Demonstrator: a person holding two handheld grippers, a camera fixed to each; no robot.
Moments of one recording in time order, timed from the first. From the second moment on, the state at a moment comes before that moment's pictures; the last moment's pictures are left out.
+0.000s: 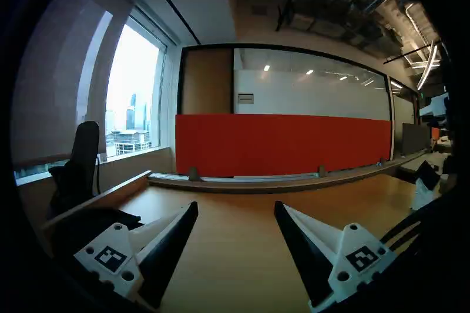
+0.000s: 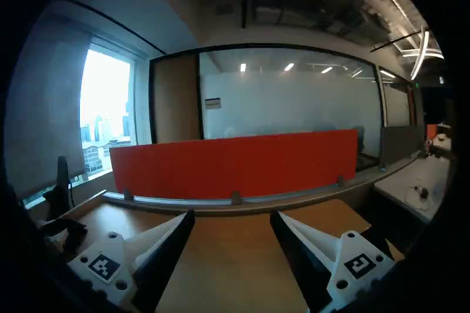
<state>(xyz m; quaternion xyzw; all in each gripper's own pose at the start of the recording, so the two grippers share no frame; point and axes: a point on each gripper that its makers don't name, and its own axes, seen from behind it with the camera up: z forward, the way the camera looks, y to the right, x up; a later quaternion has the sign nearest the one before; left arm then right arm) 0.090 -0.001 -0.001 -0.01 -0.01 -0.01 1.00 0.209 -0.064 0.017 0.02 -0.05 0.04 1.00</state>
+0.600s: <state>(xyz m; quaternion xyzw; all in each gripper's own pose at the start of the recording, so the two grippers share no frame) 0.025 -0.006 0.000 0.00 0.00 -0.02 1.00 0.180 -0.072 0.021 0.02 -0.04 0.01 1.00</state>
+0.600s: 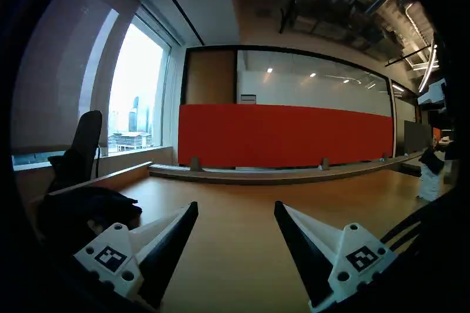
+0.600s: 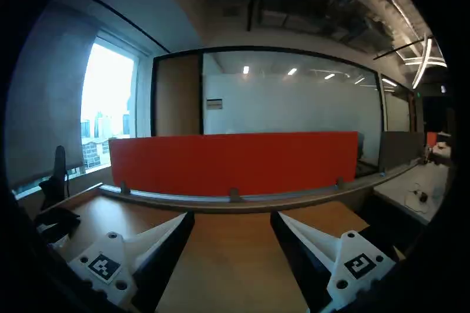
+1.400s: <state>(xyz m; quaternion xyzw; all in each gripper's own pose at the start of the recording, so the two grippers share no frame) 0.000 -0.007 0.000 0.01 0.00 0.00 1.00 0.166 -0.070 0.017 0.02 -0.04 0.00 1.00</state>
